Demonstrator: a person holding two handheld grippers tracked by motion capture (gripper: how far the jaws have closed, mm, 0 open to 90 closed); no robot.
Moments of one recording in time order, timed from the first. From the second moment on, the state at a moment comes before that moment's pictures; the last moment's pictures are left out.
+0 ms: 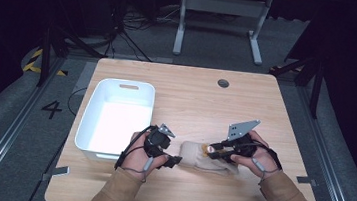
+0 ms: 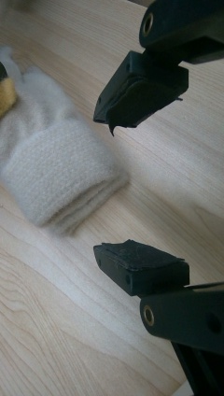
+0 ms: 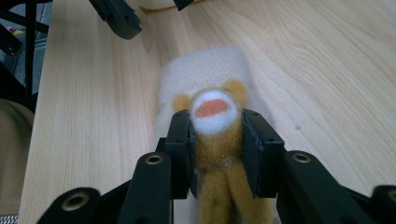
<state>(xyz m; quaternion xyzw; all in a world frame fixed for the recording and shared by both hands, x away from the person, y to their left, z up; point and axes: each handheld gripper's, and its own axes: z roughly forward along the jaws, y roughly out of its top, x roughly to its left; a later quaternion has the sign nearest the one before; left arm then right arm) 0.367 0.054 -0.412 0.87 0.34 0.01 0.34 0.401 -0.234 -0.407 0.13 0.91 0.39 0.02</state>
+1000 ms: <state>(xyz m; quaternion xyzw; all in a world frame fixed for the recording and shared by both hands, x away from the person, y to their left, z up) 0.374 0.034 -0.407 0.88 0.31 0.01 0.35 0.394 -0.260 -0.400 0.19 0.88 0.42 0.08</state>
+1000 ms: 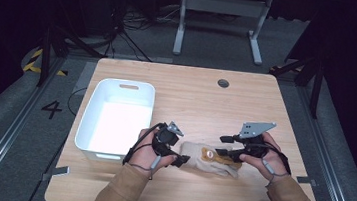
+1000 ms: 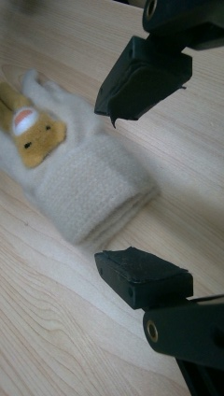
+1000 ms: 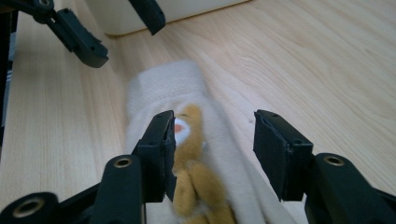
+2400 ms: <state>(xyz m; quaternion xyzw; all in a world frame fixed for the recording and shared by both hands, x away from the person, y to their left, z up) 0.385 0.010 -0.395 0.90 0.26 0.01 0.37 0.398 -0.380 -0.407 0.40 0.81 0.39 0.19</state>
